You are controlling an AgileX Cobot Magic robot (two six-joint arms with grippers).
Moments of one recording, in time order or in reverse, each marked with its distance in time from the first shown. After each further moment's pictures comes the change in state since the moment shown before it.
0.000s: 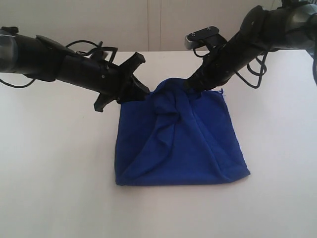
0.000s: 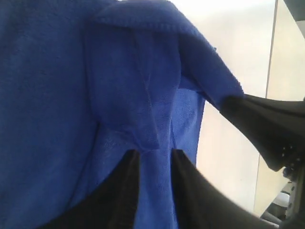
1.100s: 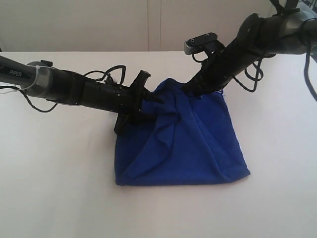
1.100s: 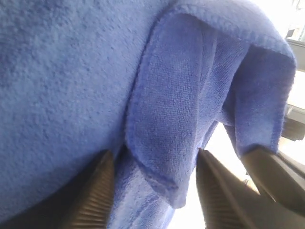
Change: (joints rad) left arm -0.022 0.215 -0.043 -0.328 0.022 -0.015; right arm 0.000 0.032 0.000 0.011 -0.023 0.002
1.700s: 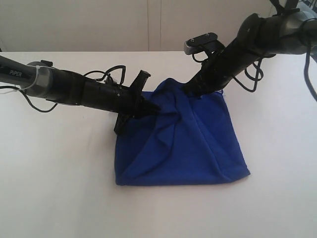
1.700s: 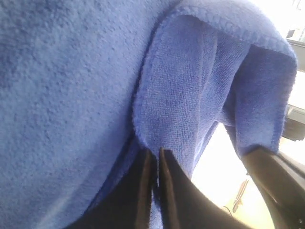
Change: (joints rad) left arm 0.000 0.000 0.000 0.000 -0.002 0.000; right arm 0.000 0.000 0.000 0.000 0.000 0.000
